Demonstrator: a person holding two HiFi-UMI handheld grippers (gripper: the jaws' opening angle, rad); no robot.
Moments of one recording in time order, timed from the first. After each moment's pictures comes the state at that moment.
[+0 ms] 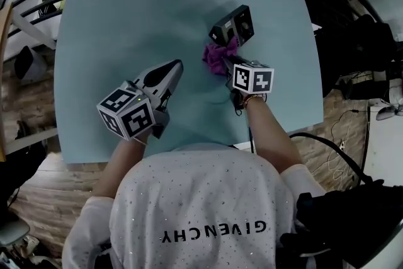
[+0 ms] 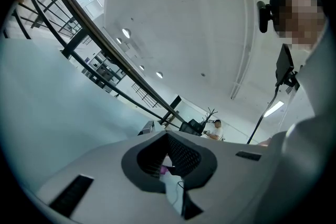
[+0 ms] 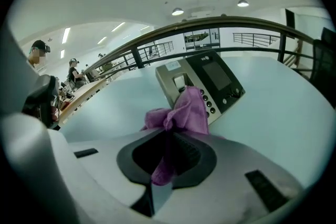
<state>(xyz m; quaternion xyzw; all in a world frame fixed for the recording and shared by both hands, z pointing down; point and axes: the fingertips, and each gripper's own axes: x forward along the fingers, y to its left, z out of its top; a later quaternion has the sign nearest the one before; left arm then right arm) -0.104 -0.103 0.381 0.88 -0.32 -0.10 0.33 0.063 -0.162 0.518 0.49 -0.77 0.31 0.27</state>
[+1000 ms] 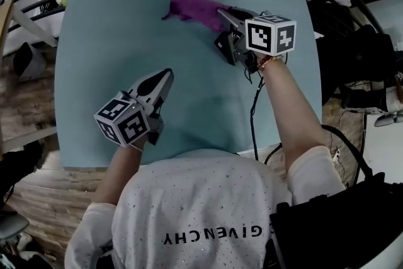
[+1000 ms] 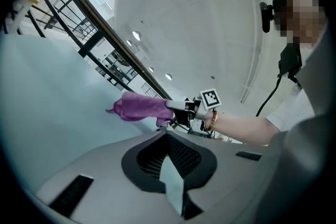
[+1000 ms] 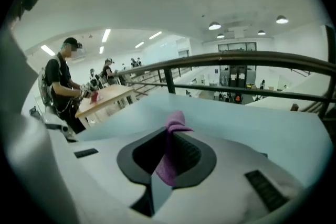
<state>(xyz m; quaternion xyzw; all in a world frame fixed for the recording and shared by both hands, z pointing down) -0.133 -0.108 0.410 0.86 -0.36 -0.10 0.36 -0.028 -0.271 0.371 0.36 -0.88 0.19 0.24</state>
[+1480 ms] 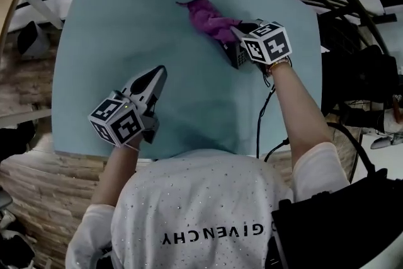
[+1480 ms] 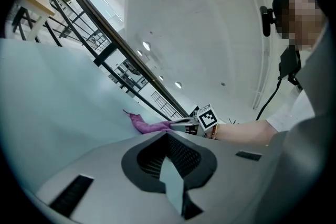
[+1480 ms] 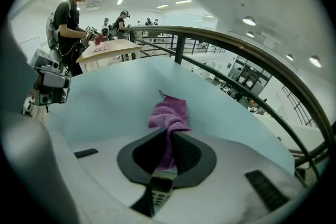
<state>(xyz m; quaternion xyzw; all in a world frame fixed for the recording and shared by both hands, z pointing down) -0.155 -0.103 0.417 0.82 -0.43 -0.13 0.36 0.018 -0.273 0.450 0.30 -0.83 0.08 0.46</state>
